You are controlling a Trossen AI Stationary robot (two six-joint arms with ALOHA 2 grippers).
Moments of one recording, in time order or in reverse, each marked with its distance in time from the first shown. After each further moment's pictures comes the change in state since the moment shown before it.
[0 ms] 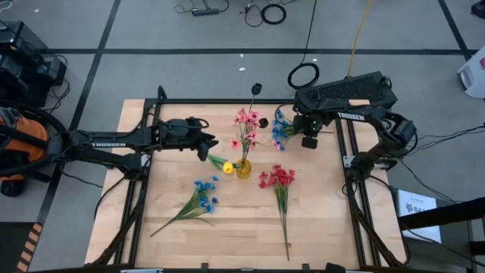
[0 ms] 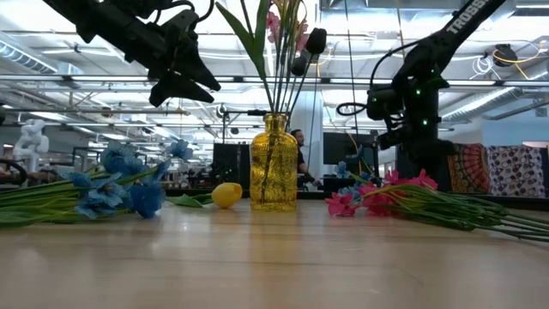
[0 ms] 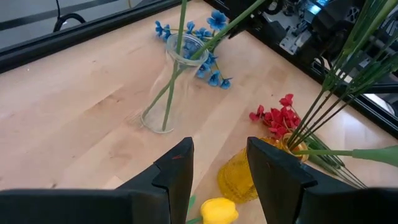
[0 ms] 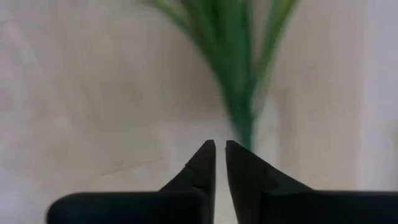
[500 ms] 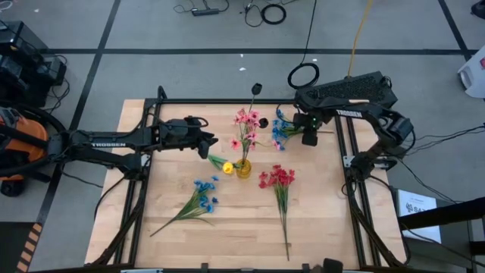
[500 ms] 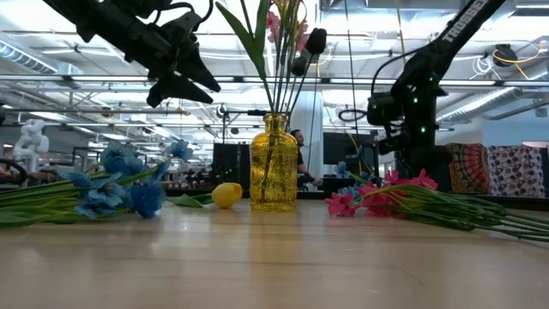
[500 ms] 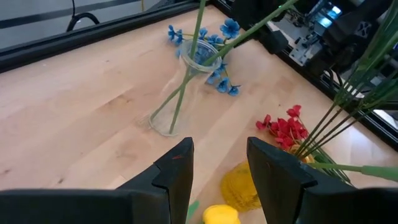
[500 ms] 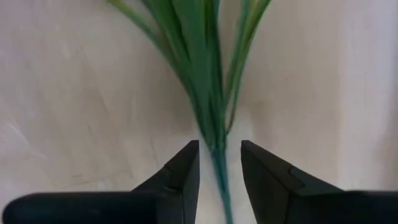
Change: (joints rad) left arm -0.002 0.000 0.000 0.001 -0.049 -0.054; right arm -0.056 0.046 0.000 0.068 -0.021 -0.093
